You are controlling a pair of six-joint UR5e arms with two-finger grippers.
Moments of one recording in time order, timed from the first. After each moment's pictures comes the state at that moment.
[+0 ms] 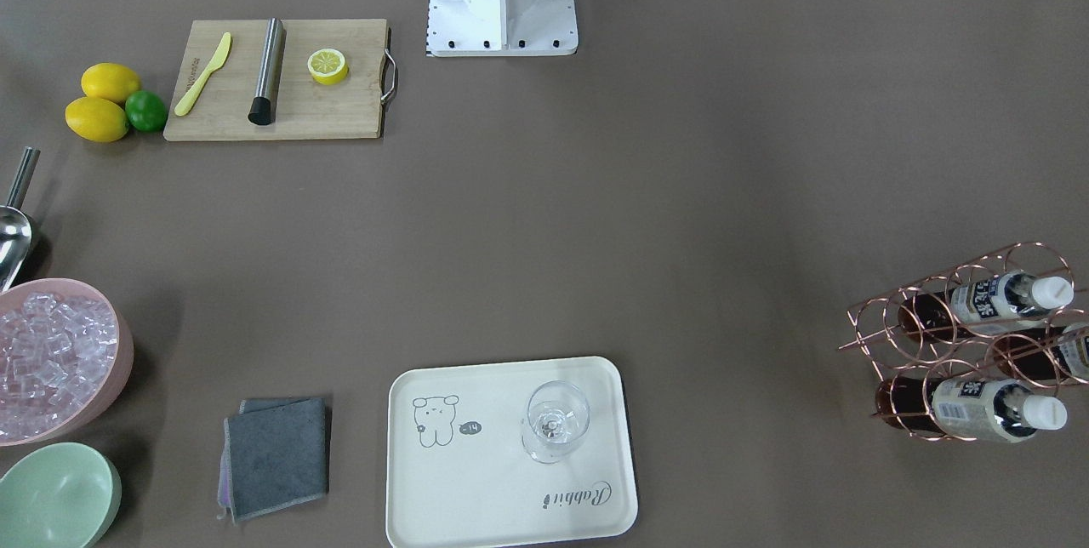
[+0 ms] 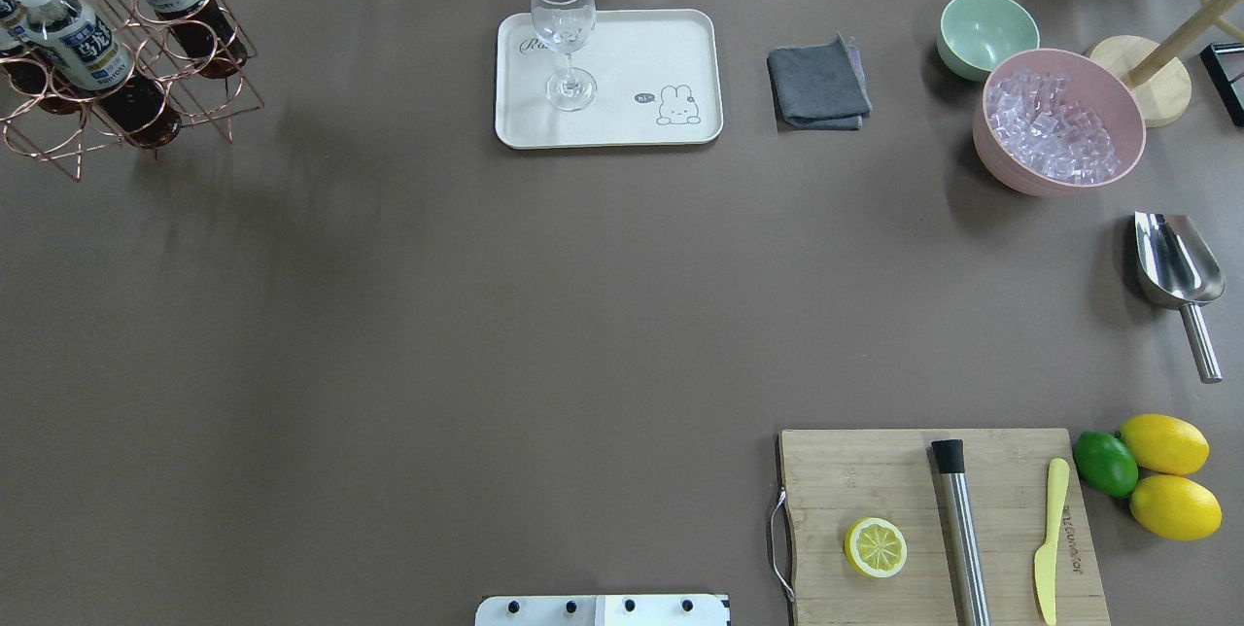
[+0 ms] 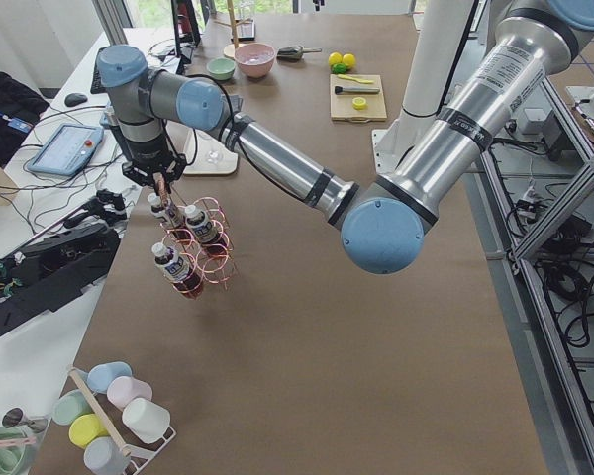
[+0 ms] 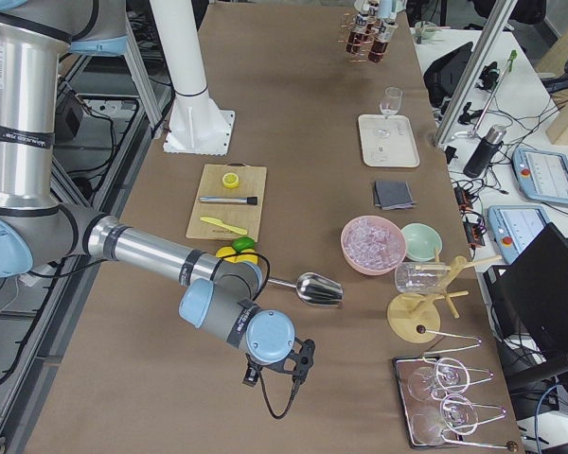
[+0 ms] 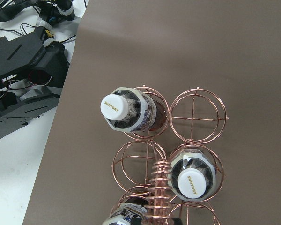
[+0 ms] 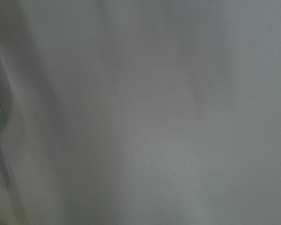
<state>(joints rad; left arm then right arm) -1.50 -2.20 -1.53 -1.23 -2.38 0.96 1.73 -1.74 1.50 -1.72 2.45 -0.11</state>
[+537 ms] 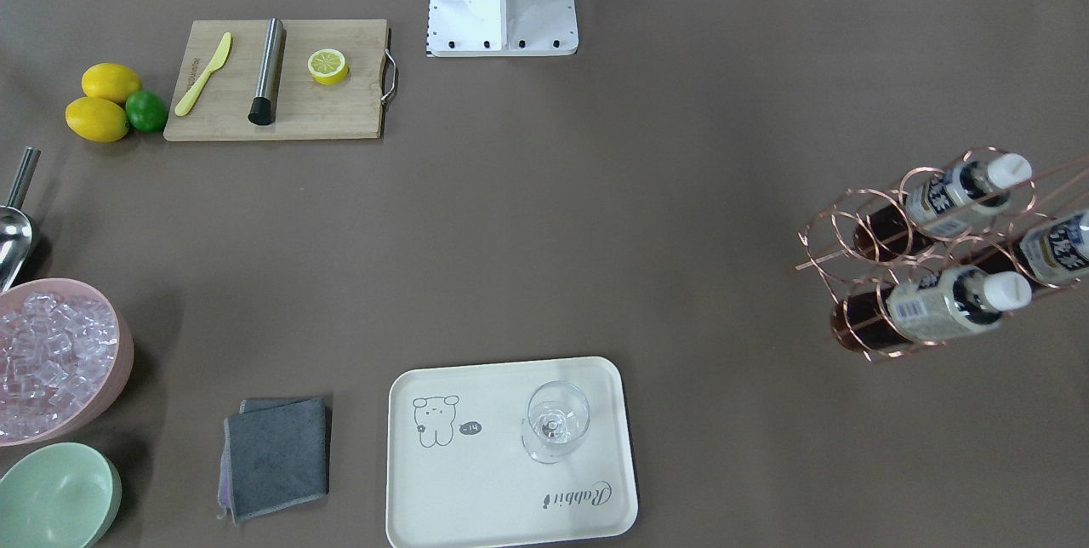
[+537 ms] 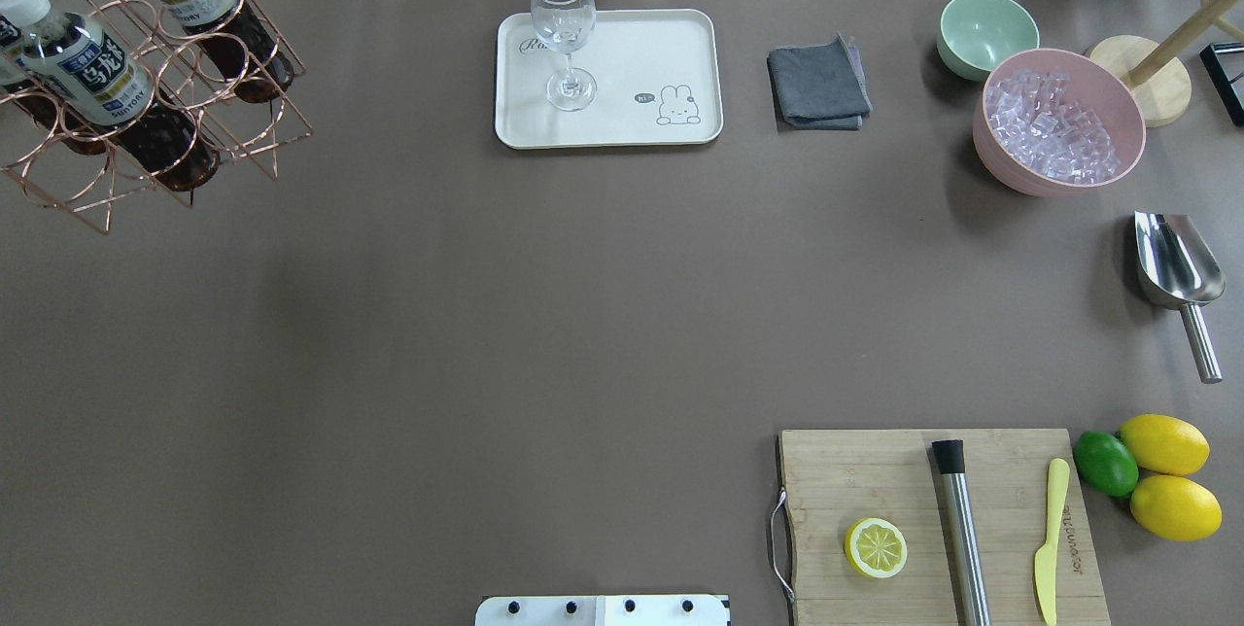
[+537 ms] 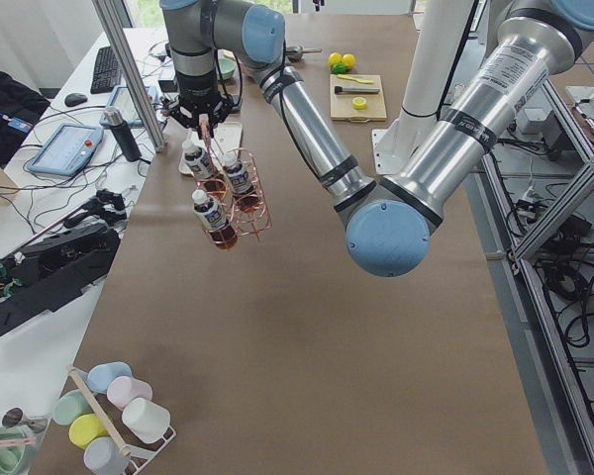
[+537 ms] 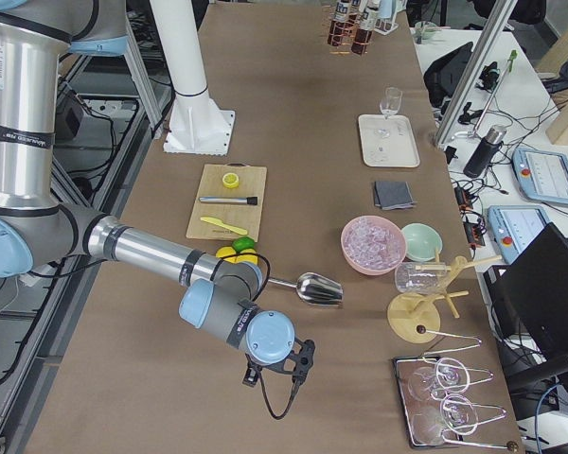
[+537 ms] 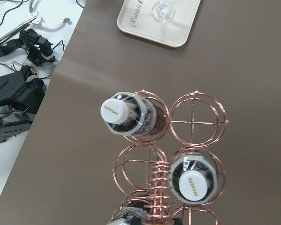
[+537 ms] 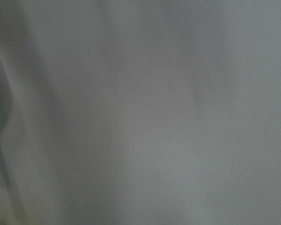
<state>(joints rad) -1.52 -2.19 -1.92 -0.91 -2.46 0.94 1.73 -1.74 1.50 -1.72 2.45 -0.11</state>
